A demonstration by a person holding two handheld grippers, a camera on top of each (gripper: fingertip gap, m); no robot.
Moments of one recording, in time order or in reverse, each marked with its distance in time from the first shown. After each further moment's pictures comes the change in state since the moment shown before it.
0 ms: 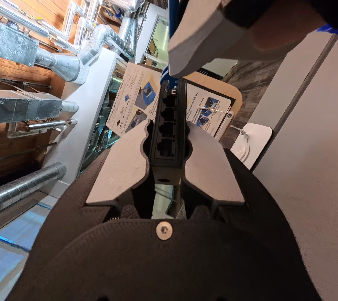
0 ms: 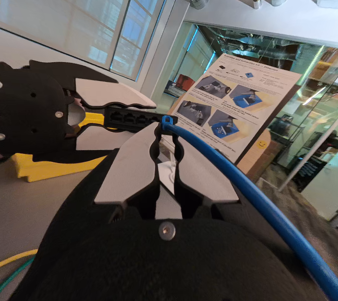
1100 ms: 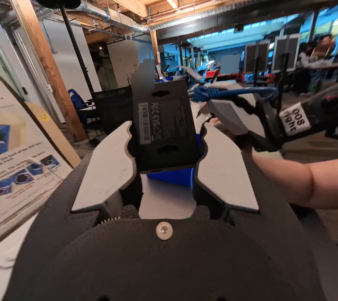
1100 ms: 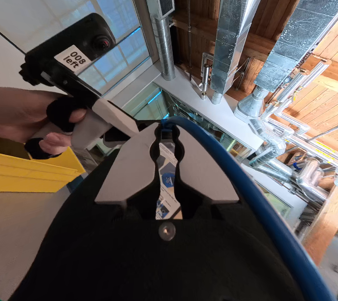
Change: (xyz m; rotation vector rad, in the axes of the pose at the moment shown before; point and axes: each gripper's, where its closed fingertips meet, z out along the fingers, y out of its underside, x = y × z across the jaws) left arm -0.020 -0.054 -0.047 0.558 0.758 -1.146; right arm -0.025 -0.065 -0.040 0.315 0.161 -0.481
